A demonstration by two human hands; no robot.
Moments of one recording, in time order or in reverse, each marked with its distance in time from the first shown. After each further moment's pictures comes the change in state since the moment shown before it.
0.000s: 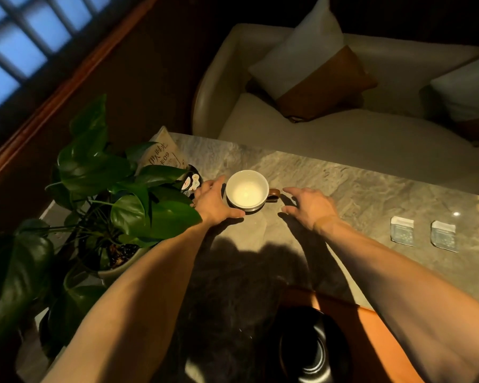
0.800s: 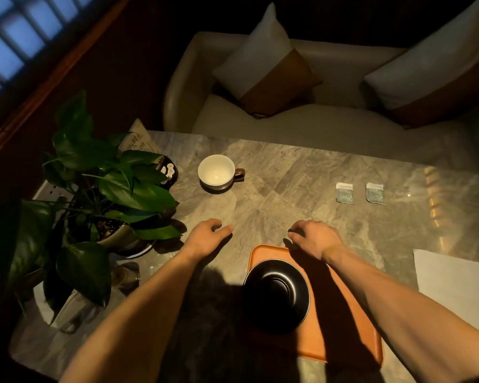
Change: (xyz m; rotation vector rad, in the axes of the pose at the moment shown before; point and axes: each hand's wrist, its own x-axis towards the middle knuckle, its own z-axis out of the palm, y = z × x) left_hand -0.124 -0.009 0.066 -0.222 -0.206 0.004; right_hand -0.163 0.063 0.032 -0.006 -0.081 0.150
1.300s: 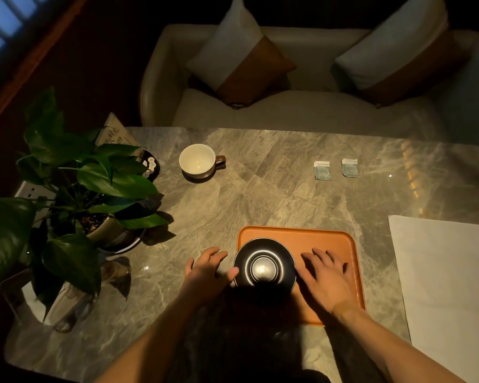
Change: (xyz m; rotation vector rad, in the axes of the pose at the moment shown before) left_hand -0.080 -0.064 0.075 0.355 -0.050 0.248; right_hand -0.128 0.043 0.110 0.158 0.155 0.217
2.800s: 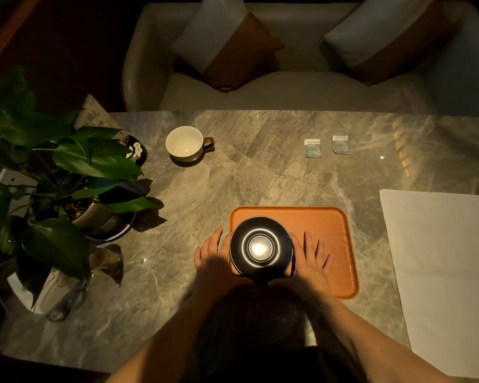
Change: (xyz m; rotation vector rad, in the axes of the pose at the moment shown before) left_hand -0.022 0.036 0.038 0.142 0.163 0.084; right_hand -0.025 -0.016 0.039 0.165 -0.143 0.053
